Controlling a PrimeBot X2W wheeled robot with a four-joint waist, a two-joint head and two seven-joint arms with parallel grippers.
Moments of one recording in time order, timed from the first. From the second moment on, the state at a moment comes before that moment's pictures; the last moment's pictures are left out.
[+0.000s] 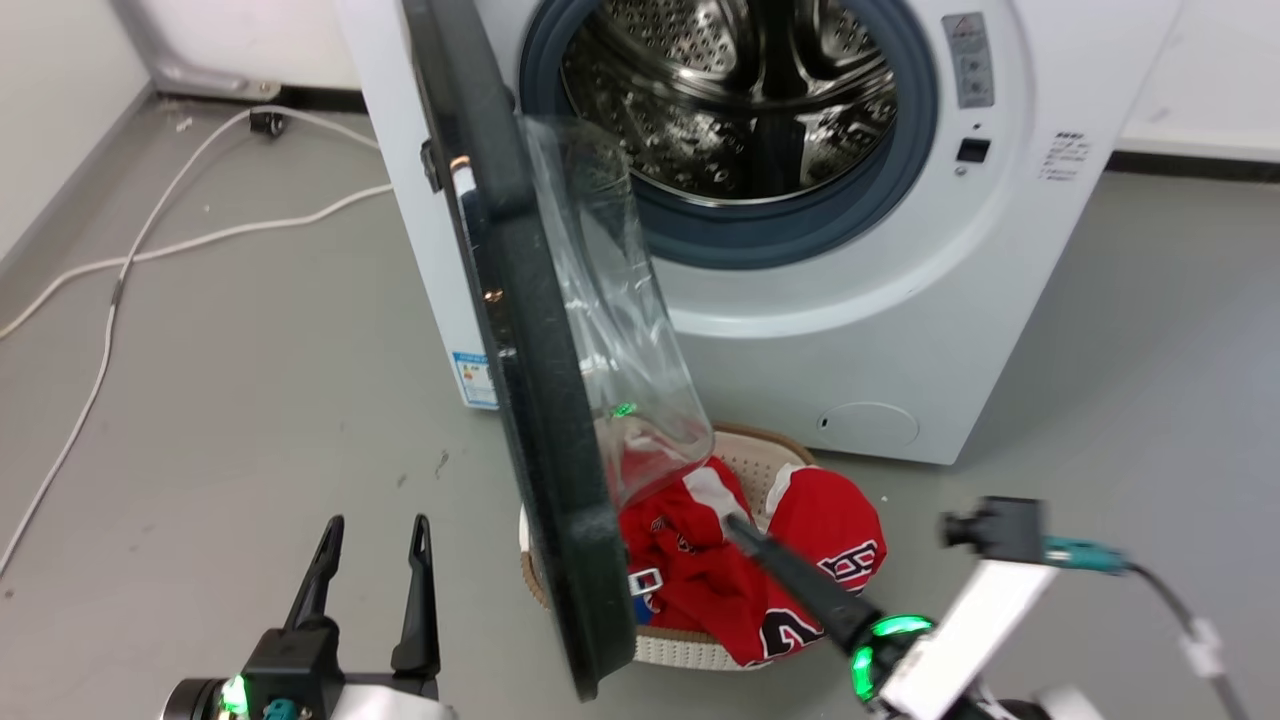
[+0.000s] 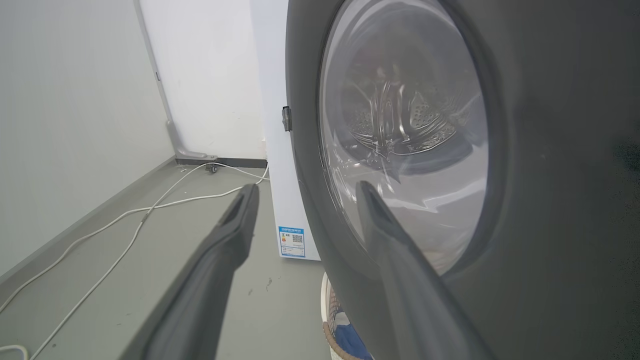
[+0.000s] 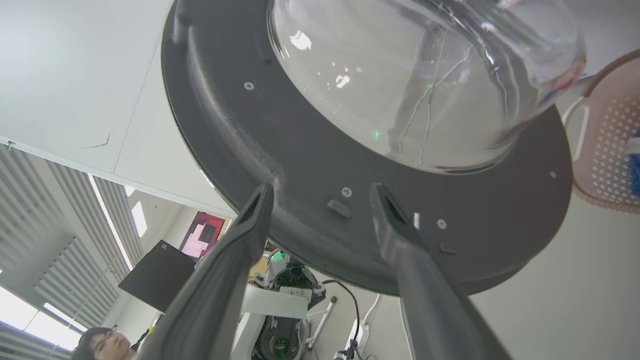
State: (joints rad) left arm 0.08 0.05 -0.03 0.04 -0.06 0.00 -0.26; right arm -0.09 -0.17 0.45 -0.01 1.42 0.13 0.30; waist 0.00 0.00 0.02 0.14
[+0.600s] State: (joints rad) left arm 0.14 0.05 0.02 0.02 -0.05 0.00 -0.26; right arm -0.03 -0.21 0.10 -0.06 0.53 0.13 -0.26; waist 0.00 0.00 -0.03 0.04
